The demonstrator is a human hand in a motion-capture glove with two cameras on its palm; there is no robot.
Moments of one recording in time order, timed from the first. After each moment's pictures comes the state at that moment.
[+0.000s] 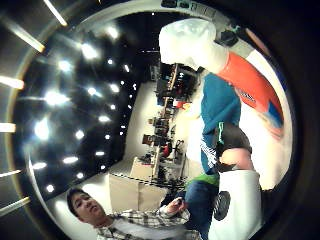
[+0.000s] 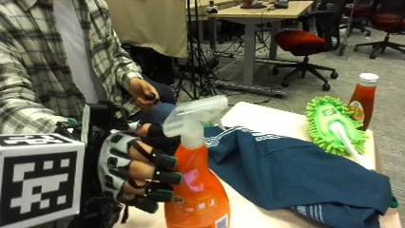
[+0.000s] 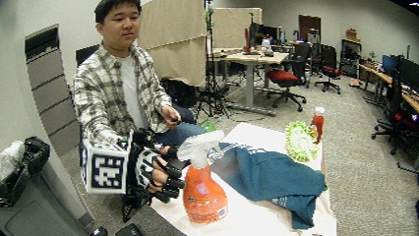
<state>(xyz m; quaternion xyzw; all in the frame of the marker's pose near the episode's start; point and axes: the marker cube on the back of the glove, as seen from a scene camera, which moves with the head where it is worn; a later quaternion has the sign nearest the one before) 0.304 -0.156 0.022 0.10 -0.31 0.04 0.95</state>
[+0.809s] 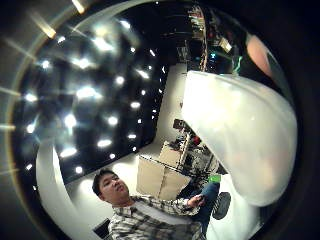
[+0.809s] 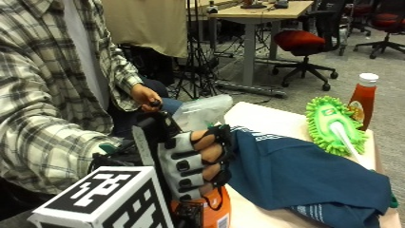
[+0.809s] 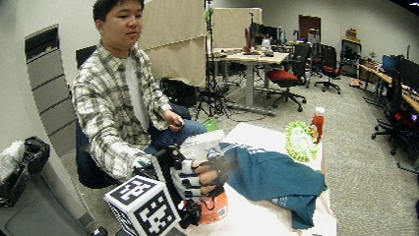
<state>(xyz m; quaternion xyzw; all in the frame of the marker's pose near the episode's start) 0.308 -0.247 0.028 0.08 -0.53 -0.05 0.84</state>
